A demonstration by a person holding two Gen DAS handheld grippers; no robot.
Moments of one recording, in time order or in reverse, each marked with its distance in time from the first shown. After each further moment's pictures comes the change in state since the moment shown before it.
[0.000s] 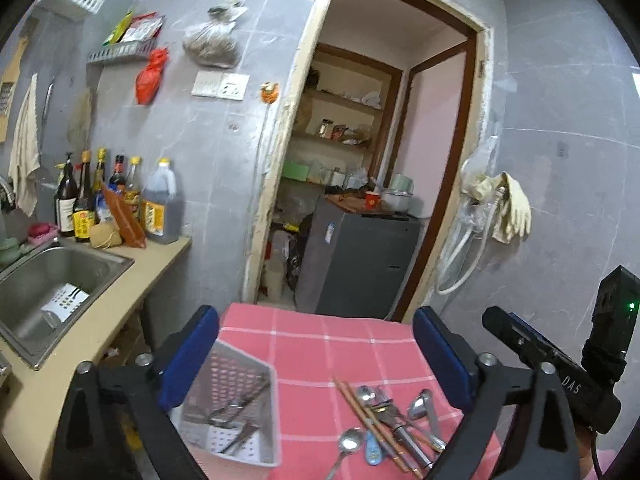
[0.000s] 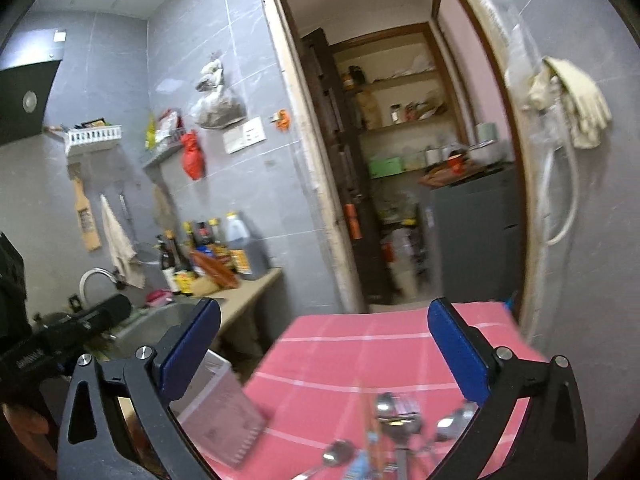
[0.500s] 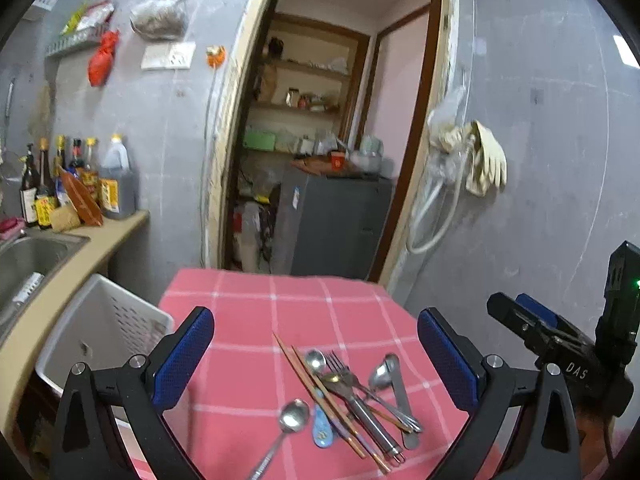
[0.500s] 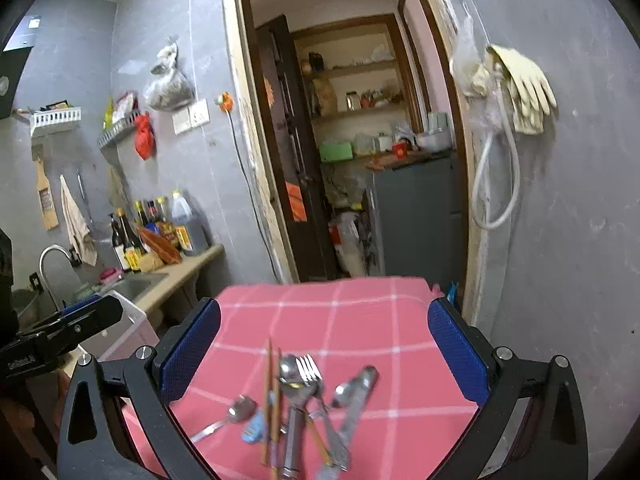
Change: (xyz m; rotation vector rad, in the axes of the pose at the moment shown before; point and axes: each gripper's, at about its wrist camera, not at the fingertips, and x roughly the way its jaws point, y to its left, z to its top) left arm 0.044 -0.069 -0.054 0.064 0.124 -0.068; right arm -0.022 -0.089 -0.018 -0.006 0.080 -0.143
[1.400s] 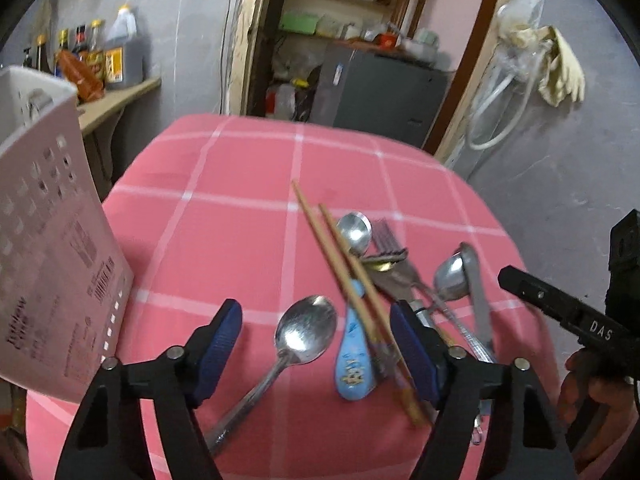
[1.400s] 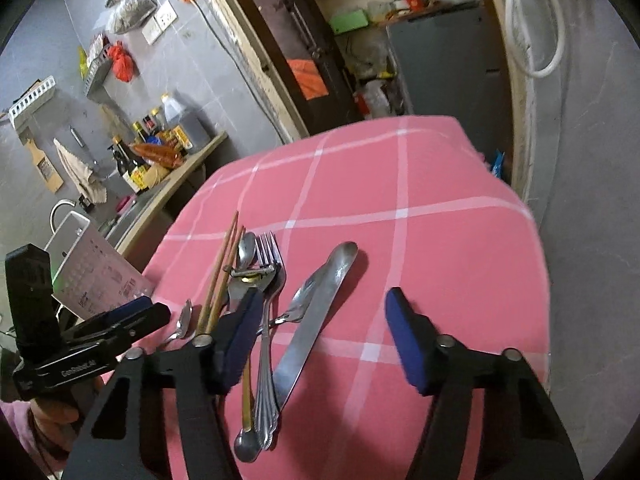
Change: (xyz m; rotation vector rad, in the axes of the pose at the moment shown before) left arm 0.125 0.013 -0.095 -0.108 0.402 0.138; right arm 0.148 -0.058 -0.111 0.115 0.460 0.199
